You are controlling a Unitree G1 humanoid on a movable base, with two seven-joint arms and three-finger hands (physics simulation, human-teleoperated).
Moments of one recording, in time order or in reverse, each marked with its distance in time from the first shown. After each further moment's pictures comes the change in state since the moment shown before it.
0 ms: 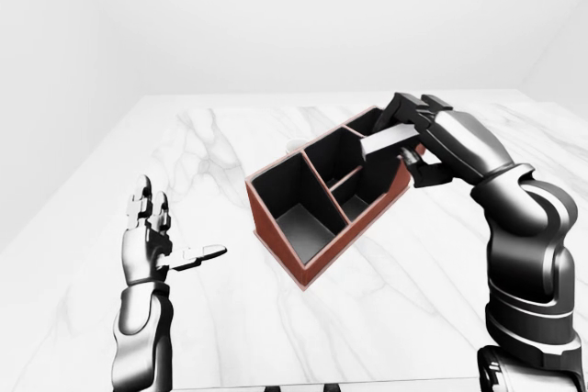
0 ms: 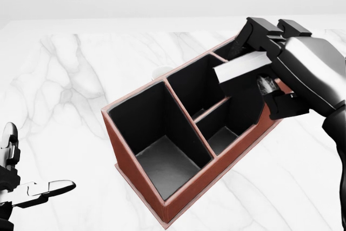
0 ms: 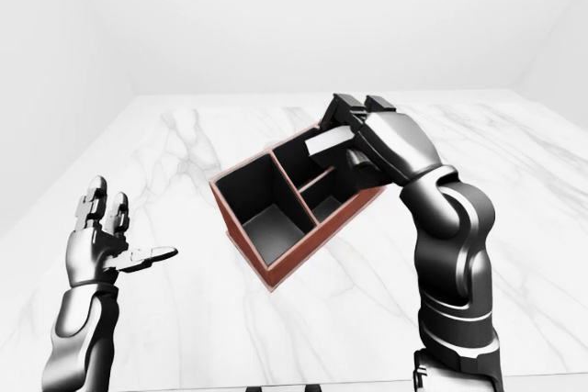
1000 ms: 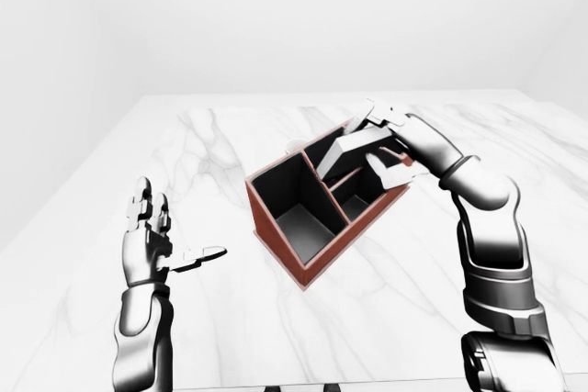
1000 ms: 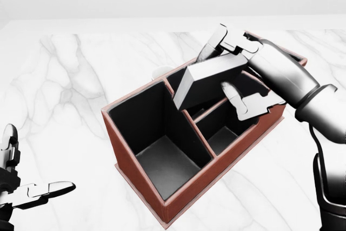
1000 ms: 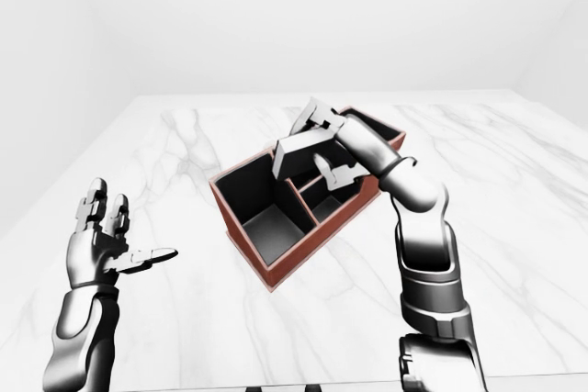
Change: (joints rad) left arm 0.005 -0.001 0.000 0.014 -0.005 -0.015 0.000; right arm -0.085 0.052 0.040 0.274 0.466 0.000 0.000
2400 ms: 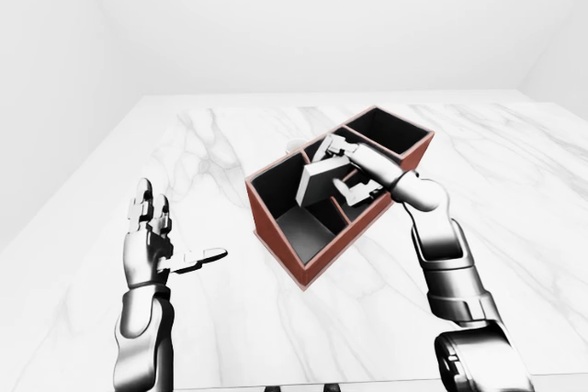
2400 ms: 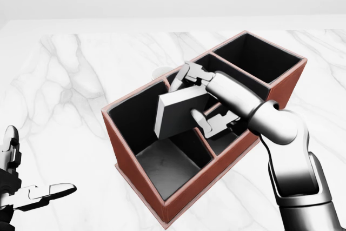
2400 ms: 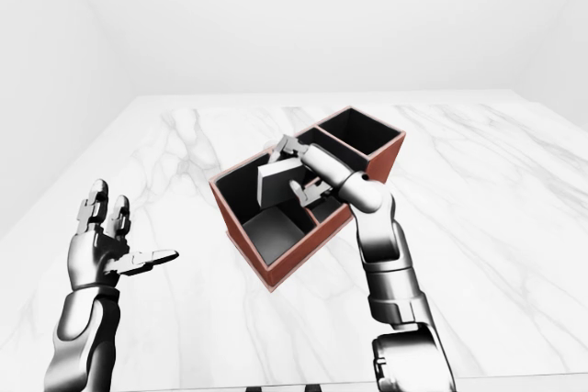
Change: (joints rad) left arm 0.007 -0.004 -0.003 0.007 0.005 -0.012 -0.004; right arm -0.024 0.138 0.112 0.260 -0.138 0.000 0.000
